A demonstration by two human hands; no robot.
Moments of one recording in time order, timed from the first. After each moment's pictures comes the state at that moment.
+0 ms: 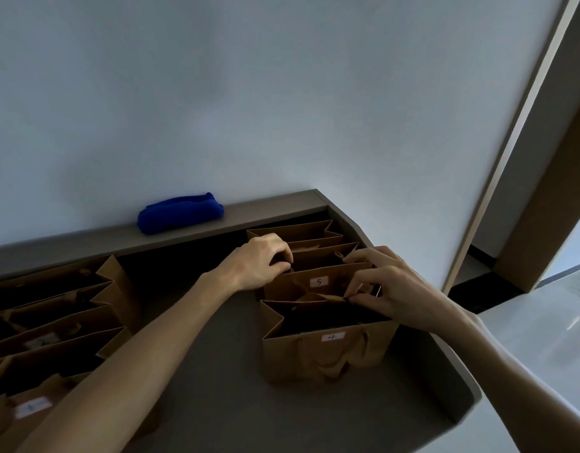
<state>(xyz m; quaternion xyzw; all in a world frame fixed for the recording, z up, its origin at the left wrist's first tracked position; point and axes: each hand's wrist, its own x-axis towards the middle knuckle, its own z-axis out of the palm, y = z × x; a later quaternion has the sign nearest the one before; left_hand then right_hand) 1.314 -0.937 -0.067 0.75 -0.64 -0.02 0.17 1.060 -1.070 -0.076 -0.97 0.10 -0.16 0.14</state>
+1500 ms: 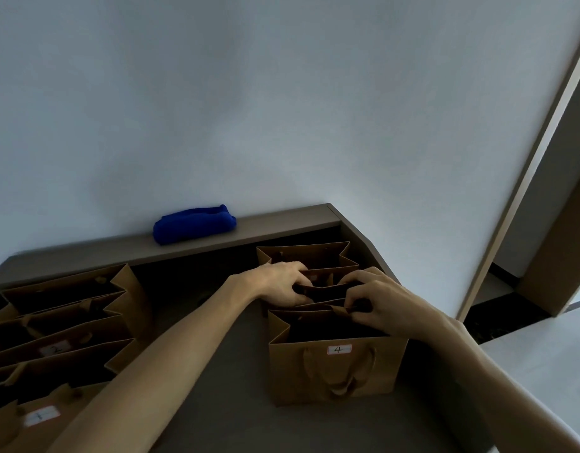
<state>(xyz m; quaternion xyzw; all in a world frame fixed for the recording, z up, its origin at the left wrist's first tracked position) 1.310 -0.962 -0.064 0.74 -0.65 -0.16 -0.01 1.098 -1.083 -0.080 -0.98 0.10 -0.07 0.14</state>
